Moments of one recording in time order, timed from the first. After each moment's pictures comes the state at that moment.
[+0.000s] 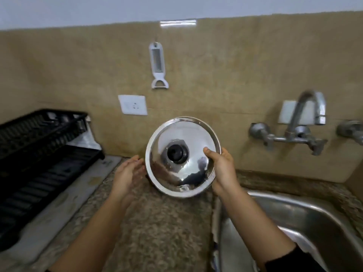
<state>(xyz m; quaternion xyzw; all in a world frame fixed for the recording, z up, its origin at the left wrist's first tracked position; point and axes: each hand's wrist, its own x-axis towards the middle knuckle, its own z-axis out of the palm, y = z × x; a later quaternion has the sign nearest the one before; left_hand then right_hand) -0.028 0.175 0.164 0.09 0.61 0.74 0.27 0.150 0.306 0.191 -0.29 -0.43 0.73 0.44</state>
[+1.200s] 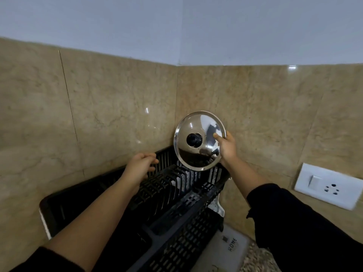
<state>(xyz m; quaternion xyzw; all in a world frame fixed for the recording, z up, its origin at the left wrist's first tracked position) -0.516 -0.017 0.258 0.08 0.75 0.65 0.07 -0.507 0.243 0.266 -0.12 -0.63 0.66 0.38</state>
